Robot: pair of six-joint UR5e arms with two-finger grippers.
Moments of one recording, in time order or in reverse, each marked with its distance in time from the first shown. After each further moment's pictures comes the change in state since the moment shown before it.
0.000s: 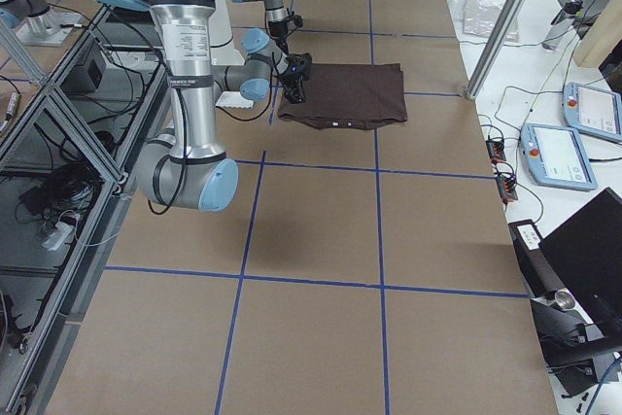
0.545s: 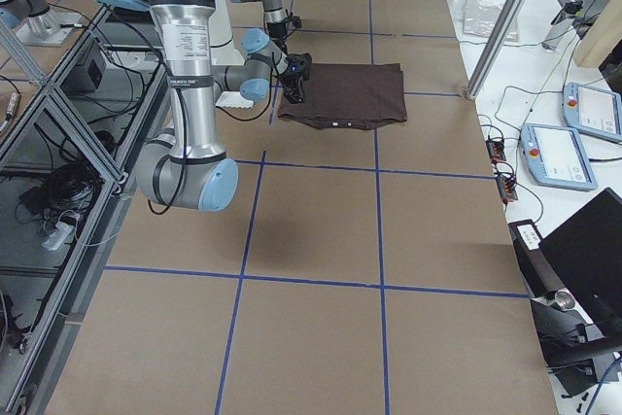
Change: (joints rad) left arm 0.003 -0.001 0.004 0.005 0.003 -0.012; right arm -0.001 0.000 0.000 0.000 0.000 0.001
